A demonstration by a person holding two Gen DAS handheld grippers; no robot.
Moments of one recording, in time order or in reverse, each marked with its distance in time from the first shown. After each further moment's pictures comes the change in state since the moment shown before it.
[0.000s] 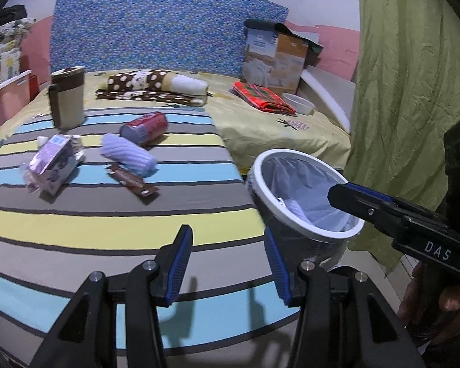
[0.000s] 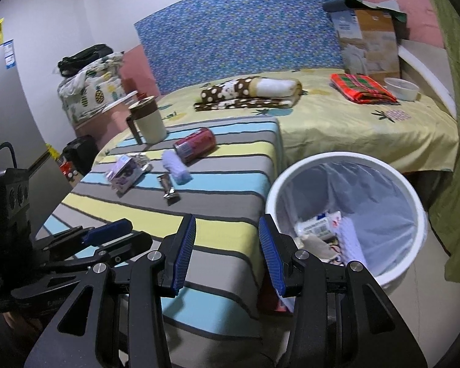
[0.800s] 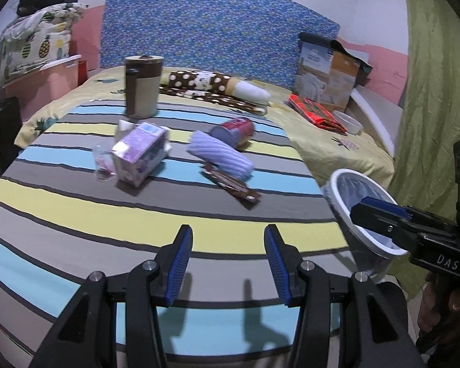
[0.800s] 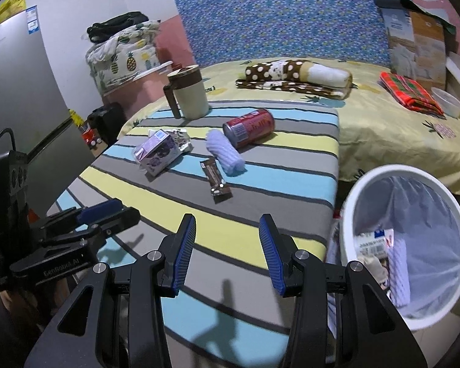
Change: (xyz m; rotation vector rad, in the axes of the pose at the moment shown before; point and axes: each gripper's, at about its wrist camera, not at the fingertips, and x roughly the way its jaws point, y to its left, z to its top) left arm -0.019 0.094 -0.003 -0.125 -0.036 0.170; right arm 0.049 0.052 0.013 -0.124 0.108 0.118
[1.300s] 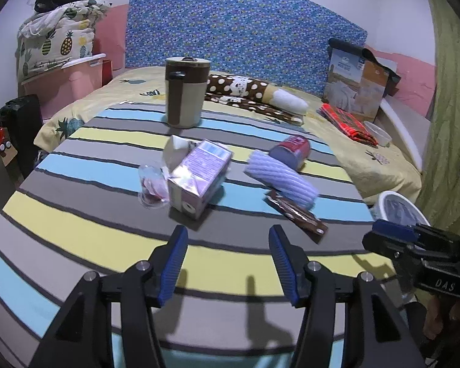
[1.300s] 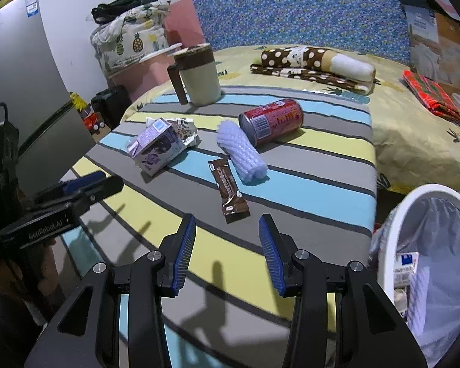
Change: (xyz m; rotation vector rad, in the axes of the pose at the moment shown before) left arm 0.025 0.057 0.029 -0.034 -0.010 0.104; right arm 0.054 0.007 0.019 -0.046 0.080 0.035
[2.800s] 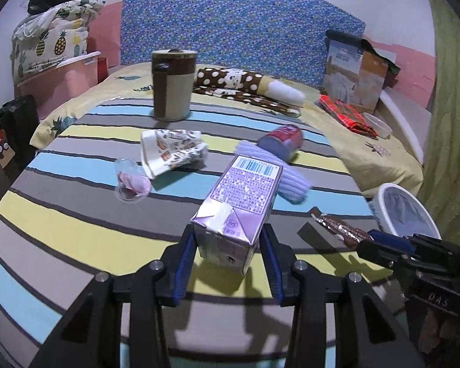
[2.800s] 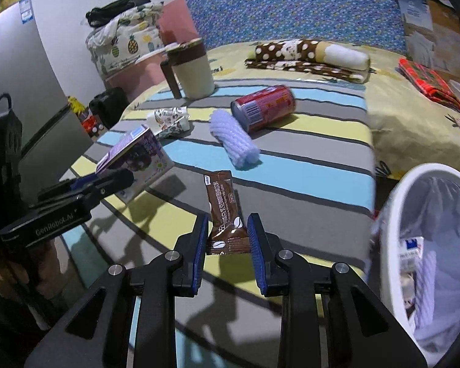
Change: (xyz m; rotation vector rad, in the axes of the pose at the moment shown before) left arm 0.005 -0.029 -0.005 0.022 0.027 -0.006; right arm -0.013 -0.012 -0.016 0.052 -0.005 0.012
